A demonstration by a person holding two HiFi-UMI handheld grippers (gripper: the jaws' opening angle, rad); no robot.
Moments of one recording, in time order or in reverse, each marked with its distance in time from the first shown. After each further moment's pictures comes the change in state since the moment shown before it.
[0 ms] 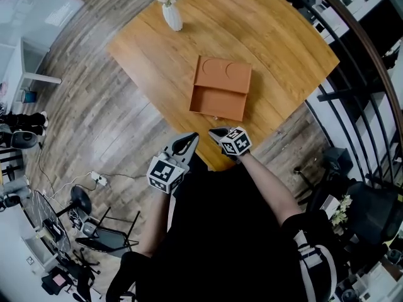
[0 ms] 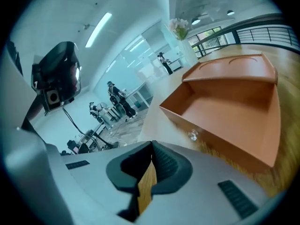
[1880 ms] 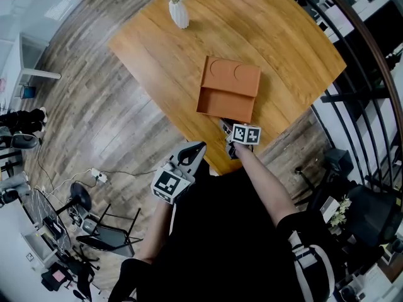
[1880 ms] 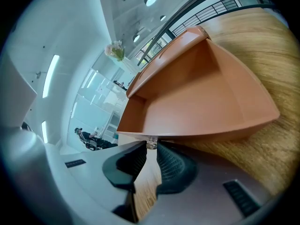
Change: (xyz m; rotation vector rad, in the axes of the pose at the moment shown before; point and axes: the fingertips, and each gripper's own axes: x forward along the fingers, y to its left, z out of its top) left arm -0.006 0.005 0.007 0.001 -0.002 -0.043; right arm 0.012 -0.093 0.021 0.595 -0.242 -0.207
